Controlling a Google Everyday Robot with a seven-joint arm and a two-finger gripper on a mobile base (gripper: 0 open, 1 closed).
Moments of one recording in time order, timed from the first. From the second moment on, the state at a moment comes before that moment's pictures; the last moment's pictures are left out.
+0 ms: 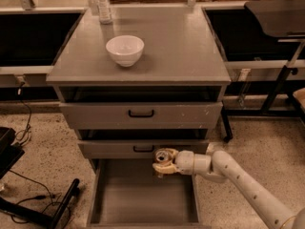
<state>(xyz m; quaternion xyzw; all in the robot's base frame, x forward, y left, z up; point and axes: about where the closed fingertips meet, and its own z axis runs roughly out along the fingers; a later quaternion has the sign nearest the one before) 0.582 -0.043 0.450 -0.44 0.60 0.43 0.52</state>
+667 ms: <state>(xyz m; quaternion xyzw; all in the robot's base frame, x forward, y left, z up) 0.576 -0.022 0.393 -0.47 0.58 0.43 0.50</state>
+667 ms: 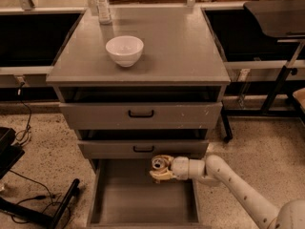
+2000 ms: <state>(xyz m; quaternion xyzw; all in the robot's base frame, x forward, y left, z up) 0.565 0.127 0.236 -0.47 0.54 0.51 0.48</state>
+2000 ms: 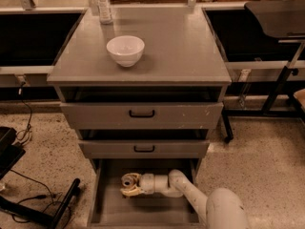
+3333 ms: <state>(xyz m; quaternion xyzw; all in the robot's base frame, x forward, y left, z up) 0.558 0.145 0.204 -0.48 0.52 0.49 0.51</state>
